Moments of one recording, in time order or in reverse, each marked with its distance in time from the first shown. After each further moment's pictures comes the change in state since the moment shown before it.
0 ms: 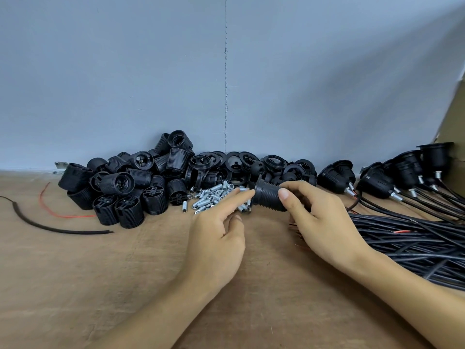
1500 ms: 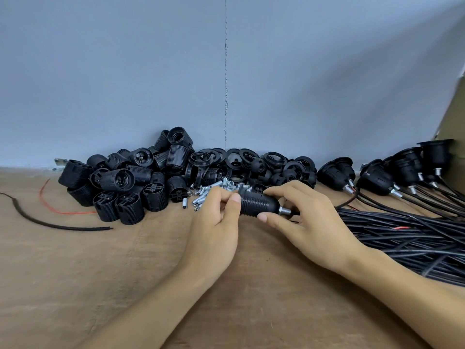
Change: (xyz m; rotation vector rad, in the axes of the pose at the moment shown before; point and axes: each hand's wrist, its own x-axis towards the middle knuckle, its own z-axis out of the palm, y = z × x) left_hand 0.010 -0.010 0.001 0.002 0.025 -0.081; right_hand -0.003 -0.002 0.004 -0.113 -0.123 -0.149
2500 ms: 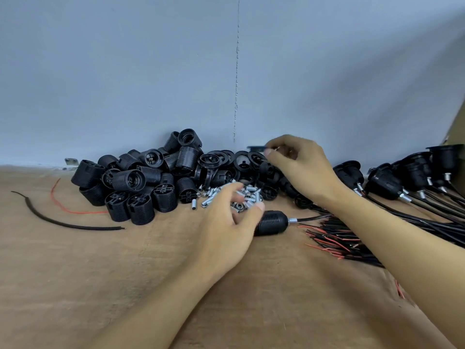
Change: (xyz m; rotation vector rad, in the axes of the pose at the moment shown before) left_hand 0.008 -0.004 -0.005 0.140 -0.026 0.013; right_hand 0.091 -0.006 -0.003 0.250 0.115 0.198
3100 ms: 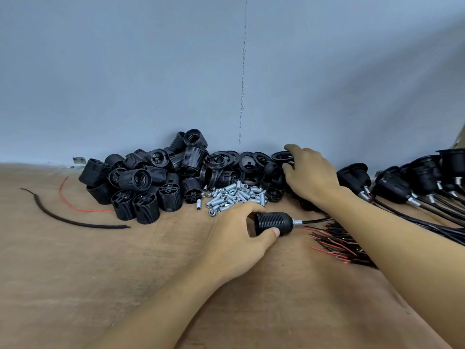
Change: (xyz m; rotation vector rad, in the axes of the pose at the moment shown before) left_hand -0.001 -0.005 0.002 0.203 -0.178 0.032; right_hand 0.024 0.043 0.011 -0.709 -0.022 0.127
